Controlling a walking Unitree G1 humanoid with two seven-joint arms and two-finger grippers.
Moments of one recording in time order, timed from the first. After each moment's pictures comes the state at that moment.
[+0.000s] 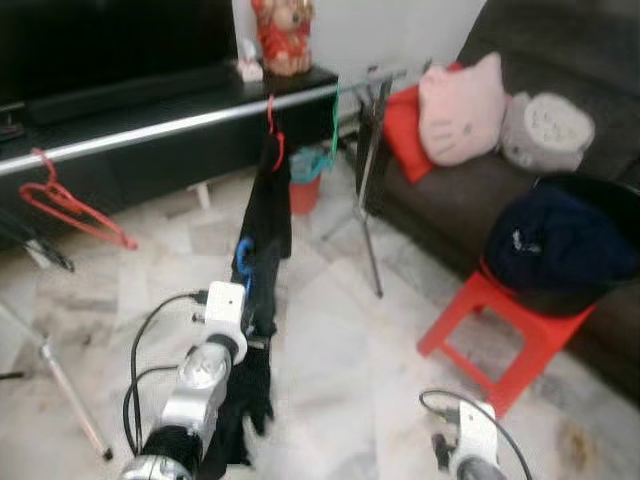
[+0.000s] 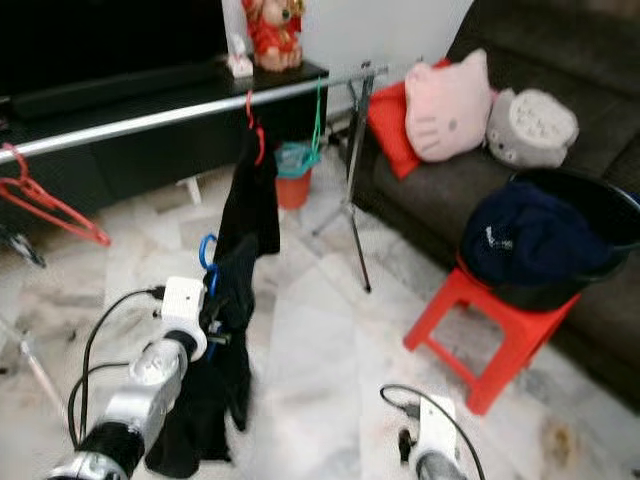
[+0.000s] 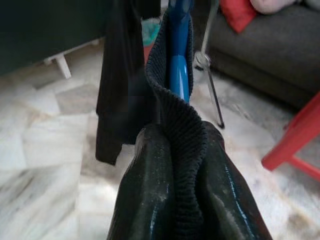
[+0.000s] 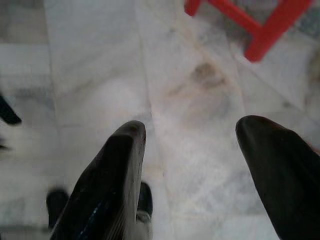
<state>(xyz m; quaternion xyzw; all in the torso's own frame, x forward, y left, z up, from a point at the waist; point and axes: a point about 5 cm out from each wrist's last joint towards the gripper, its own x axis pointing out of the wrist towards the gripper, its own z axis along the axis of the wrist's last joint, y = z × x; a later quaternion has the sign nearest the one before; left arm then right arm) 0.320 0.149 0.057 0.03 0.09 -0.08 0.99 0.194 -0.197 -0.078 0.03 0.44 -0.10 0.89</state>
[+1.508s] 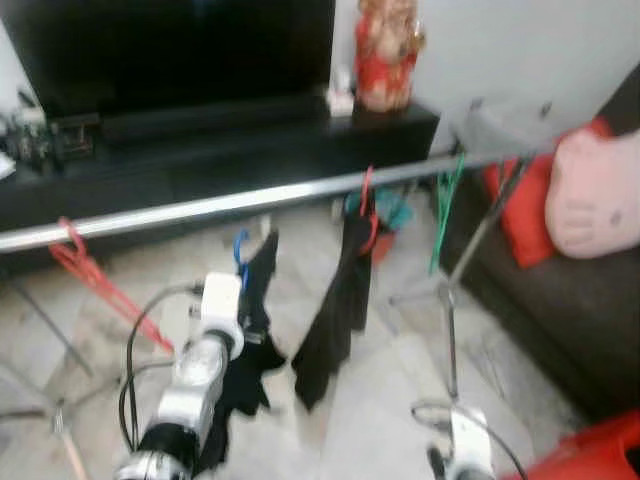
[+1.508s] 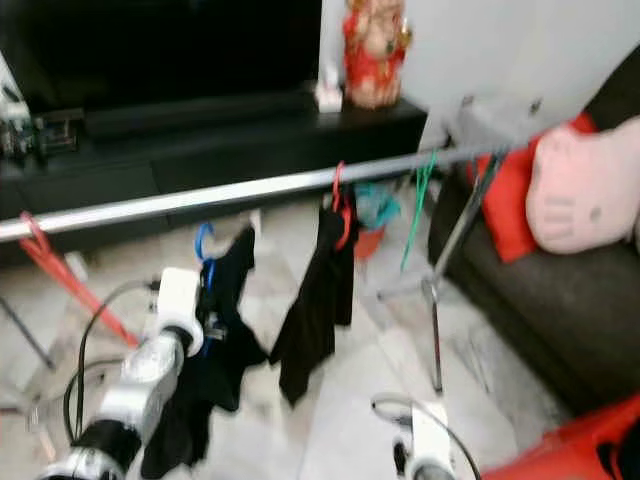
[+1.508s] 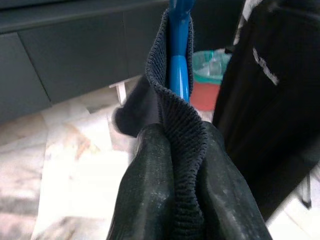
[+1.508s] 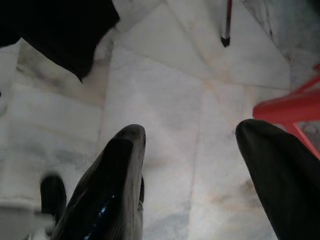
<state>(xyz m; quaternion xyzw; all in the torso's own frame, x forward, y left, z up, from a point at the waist) 0.324 0.153 0.065 0.03 0.08 -0.08 0.99 0.185 -0.193 -0.083 0.01 0.46 -0.07 0.88</state>
